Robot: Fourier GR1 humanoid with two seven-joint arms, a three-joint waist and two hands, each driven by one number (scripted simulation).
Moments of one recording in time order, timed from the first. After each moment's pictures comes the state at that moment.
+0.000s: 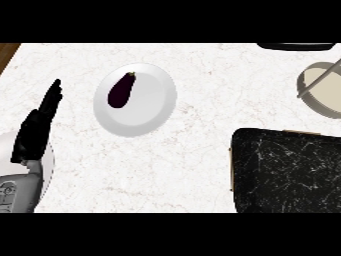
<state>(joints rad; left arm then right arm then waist) -0.20 0.20 0.13 -1.45 -0.24 0.01 0.06 -1.05 -0.86 -0.33 -0.32 0.63 0.33 -0.65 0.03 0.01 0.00</state>
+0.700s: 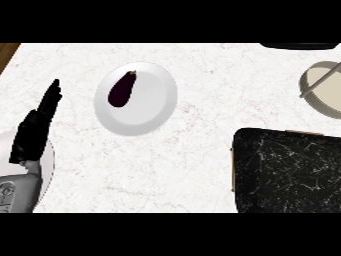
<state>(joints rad) -0.20 0.20 0.13 -1.45 -0.24 0.00 0.05 -1.07 -1.14 -0.44 -0.15 0.56 0.54 -0.55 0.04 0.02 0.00</state>
